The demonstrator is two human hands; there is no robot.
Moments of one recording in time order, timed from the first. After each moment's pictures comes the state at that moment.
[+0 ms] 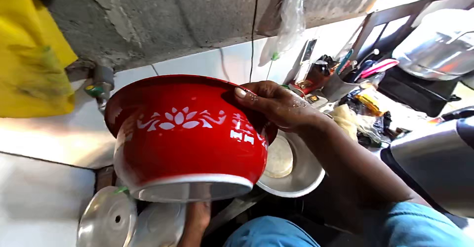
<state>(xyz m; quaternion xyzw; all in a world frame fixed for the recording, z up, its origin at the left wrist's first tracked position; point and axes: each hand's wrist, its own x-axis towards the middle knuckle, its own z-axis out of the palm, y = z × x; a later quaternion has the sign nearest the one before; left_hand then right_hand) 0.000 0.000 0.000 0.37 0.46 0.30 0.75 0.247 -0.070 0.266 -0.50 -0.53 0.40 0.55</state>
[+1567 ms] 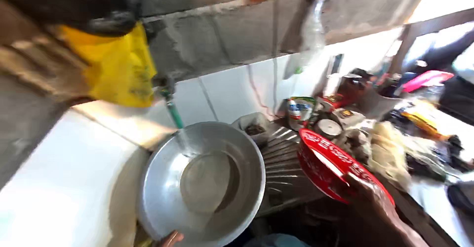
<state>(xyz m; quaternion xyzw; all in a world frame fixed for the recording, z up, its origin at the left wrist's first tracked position) -0.148 -0.036 0.103 0.35 0.58 0.34 0.65 0.244 -0.294 0.085 -0.89 -0.39 0.06 0.25</state>
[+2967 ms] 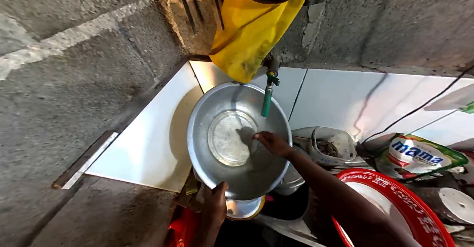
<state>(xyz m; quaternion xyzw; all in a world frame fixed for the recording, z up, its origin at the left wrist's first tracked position) -0.115 0.017 0.075 0.31 0.60 0.53 0.52 0.125 0.130 0.076 -0.54 -0.68 0.43 0.26</state>
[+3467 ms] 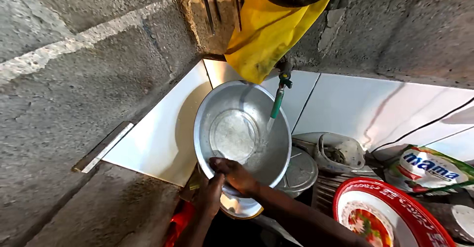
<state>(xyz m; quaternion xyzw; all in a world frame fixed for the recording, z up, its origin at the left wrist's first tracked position) -0.131 0.031 0.103 0.37 0.56 0.54 0.50 -0.027 0.070 0.092 -0.40 -0.50 0.68 0.35</state>
